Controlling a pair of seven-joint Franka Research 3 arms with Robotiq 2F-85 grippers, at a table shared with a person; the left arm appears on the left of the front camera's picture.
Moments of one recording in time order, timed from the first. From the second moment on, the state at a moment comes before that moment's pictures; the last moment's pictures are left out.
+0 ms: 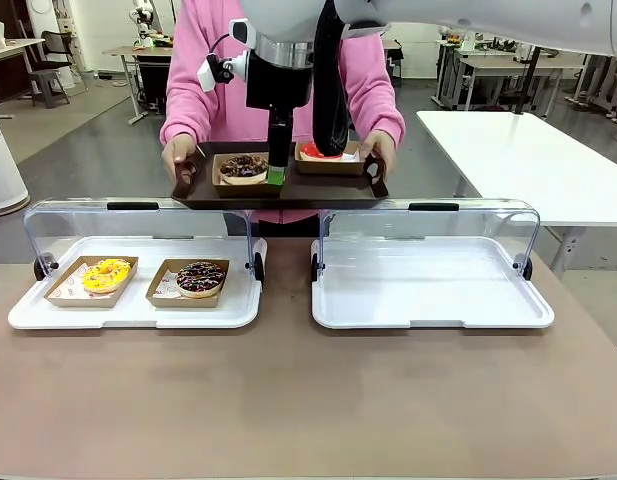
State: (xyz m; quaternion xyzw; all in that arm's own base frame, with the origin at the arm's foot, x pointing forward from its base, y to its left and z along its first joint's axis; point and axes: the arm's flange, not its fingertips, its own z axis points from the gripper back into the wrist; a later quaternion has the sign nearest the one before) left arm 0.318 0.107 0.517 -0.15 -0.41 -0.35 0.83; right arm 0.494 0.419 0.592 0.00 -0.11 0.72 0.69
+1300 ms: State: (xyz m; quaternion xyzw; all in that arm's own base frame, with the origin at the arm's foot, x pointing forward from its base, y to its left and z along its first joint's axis) left arm 0.318 0.107 0.517 -0.15 -0.41 -0.35 0.83; right arm 0.496 0.338 0.629 0.07 -0.19 0.67 0.71
